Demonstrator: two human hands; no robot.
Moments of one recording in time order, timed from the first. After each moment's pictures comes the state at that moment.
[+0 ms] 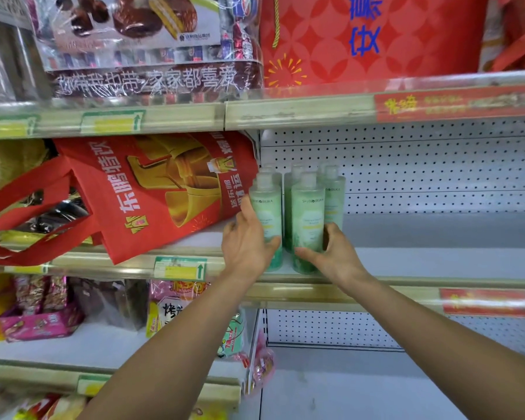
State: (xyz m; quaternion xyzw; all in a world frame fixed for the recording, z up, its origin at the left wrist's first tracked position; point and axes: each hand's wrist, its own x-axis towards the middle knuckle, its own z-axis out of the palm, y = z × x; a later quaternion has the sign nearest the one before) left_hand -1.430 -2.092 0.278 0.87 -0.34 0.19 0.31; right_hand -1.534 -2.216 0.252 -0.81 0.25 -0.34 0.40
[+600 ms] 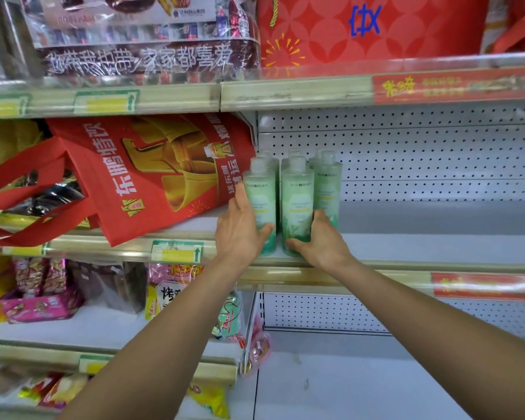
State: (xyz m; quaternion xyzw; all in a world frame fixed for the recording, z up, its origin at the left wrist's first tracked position) left_hand -1.431 -2.084 0.275 0.87 -0.34 0.18 0.32; right_hand -1.529 -2.203 0.254 -0.88 0.30 -0.27 0.26
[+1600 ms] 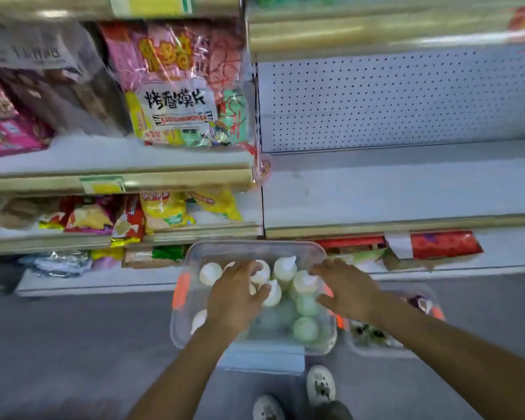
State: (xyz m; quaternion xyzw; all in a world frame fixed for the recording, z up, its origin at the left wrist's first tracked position) left_hand -1.545 -1.855 -0.048 0.87 -0.38 -0.22 0.21; right_hand -1.697 -2.026 -0.035 -0.95 0.21 0.19 0.15
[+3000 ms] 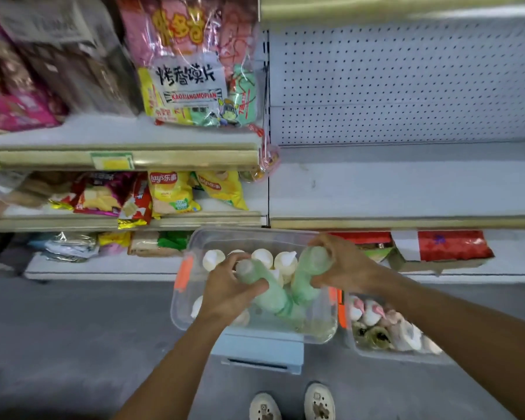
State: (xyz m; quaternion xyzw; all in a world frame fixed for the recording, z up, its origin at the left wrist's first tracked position) left_hand -1.568 -1.829 -0.060 0.85 -0.20 -0.27 0.41; right_hand -1.695 -2.027 -0.038 -0.86 0.27 0.07 0.42
